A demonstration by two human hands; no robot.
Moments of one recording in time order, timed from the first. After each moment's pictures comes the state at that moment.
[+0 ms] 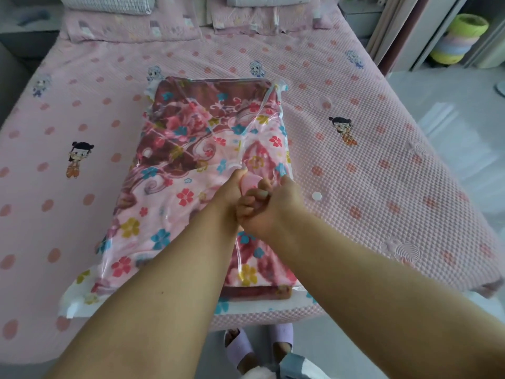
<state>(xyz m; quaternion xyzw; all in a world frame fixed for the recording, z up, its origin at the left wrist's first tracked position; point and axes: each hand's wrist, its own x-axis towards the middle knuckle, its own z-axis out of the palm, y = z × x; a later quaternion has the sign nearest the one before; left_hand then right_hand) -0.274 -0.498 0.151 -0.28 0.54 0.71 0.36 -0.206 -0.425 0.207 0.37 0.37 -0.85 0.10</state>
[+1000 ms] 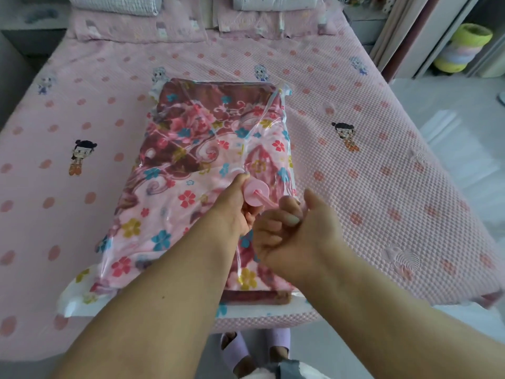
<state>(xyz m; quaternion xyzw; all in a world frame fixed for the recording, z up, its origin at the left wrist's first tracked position) -0.275 -0.498 0.153 -0.32 0.57 0.67 0.34 -0.178 -0.420 0.227 0.41 0.25 -0.87 0.14</state>
